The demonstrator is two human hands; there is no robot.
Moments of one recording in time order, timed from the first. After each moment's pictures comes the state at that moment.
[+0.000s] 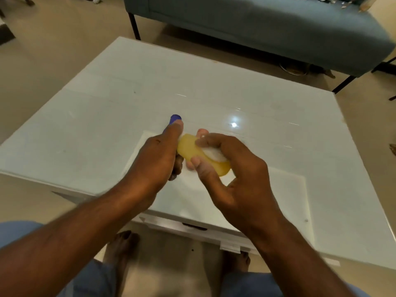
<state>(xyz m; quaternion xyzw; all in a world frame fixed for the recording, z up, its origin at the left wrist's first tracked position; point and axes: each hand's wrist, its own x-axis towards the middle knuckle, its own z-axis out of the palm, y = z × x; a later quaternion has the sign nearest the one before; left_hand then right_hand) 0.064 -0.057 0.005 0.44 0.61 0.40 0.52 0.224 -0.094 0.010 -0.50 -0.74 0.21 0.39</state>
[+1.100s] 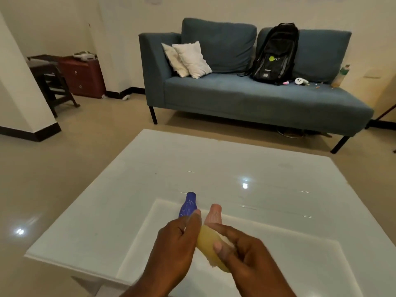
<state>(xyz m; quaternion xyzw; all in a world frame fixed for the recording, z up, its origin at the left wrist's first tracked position) 0.059 -0.051 -0.006 0.48 0.66 0.41 0.41 0.215 -0.094 0.021 -0.54 -0.60 0.46 0.36</state>
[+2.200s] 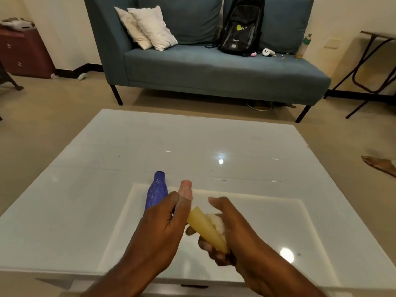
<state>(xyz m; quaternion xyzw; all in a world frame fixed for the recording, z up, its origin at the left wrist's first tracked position) 0.078 -0.069 0.002 0.65 0.53 0.41 0.36 0.237 -0.089 0.036 -0.60 -0.30 0.70 0.26</state>
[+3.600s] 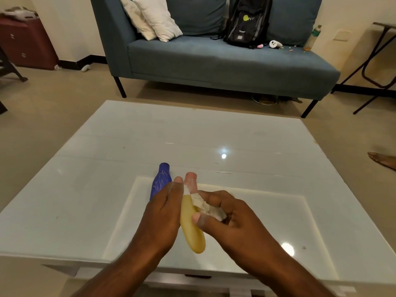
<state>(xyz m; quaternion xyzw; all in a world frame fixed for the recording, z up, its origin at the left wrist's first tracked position) 0.081 -0.059 -0.006 0.46 0.60 0.42 0.50 0.236 -0.101 0.018 -0.59 -0.56 0.47 0.33</state>
